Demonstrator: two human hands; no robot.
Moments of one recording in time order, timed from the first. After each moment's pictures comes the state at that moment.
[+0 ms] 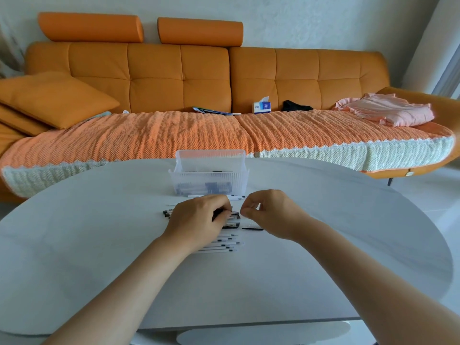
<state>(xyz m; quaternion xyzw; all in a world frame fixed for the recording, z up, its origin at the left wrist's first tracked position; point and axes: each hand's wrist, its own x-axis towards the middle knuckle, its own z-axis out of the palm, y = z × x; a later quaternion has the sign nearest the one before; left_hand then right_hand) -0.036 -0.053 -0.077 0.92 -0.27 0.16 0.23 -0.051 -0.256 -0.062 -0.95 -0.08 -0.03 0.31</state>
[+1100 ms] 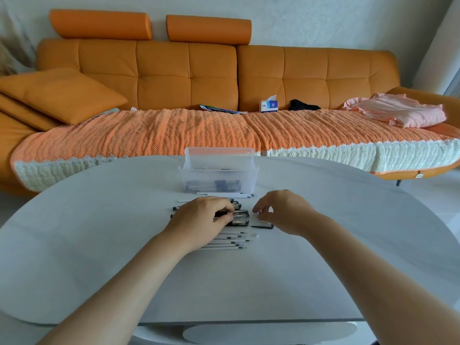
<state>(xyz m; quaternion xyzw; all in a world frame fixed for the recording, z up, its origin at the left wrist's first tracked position) -0.035 -0.035 -0.078 0.94 -0.25 0.08 0.24 -0.036 -0.261 -0.067 -0.99 -0.06 0.03 0.15</state>
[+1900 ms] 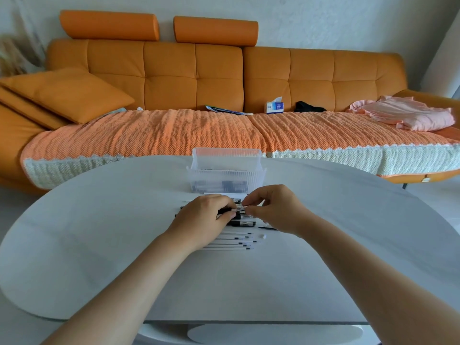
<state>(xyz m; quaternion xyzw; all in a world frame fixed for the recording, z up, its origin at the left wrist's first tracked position) -0.033 -0.026 -0.076 0.92 -0.26 0.09 0.29 -0.046 -0.226 -0.057 -0.88 -0.05 -0.01 0.47</state>
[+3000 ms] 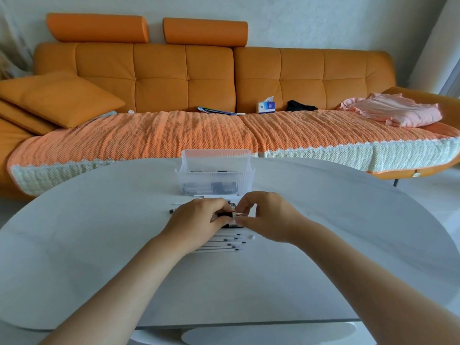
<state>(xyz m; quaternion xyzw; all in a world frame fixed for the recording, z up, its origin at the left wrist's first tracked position) -0.037 -0.038 -0.071 0.93 -0.26 0.08 0.25 -0.054 -0.240 -0.062 -0.94 -0.12 -0.02 0.31</state>
